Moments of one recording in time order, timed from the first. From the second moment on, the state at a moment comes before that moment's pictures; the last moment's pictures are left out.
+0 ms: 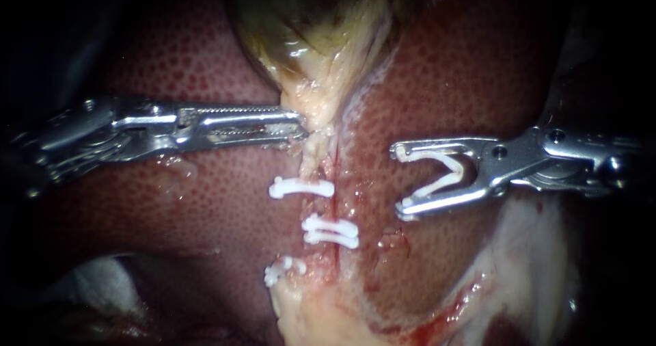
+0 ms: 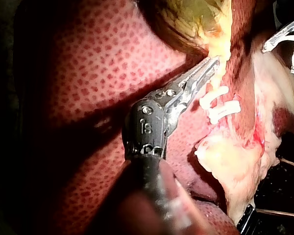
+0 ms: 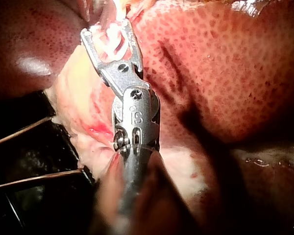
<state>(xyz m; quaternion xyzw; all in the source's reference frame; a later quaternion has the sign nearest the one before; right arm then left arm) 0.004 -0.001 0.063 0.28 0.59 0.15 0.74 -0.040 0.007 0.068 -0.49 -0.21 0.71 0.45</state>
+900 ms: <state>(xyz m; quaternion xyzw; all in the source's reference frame) 0.004 -0.001 0.063 0.28 0.59 0.15 0.74 -0.029 0.011 0.062 -0.49 -0.19 0.70 0.49</state>
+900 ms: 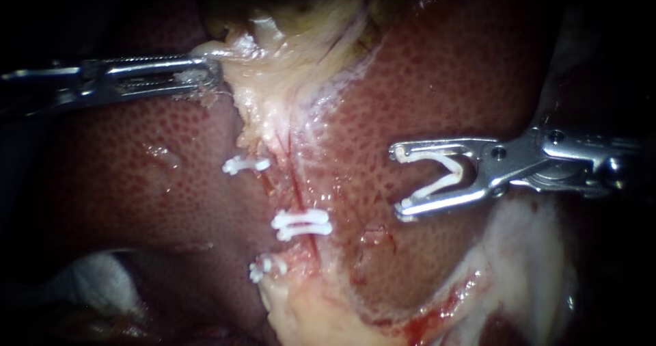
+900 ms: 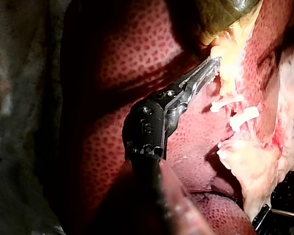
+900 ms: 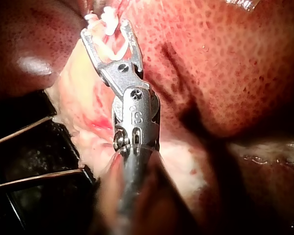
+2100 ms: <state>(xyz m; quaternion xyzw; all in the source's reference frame) 0.016 -0.005 0.077 0.31 0.57 0.18 0.74 -0.030 0.010 0.061 -0.49 -0.19 0.70 0.49</state>
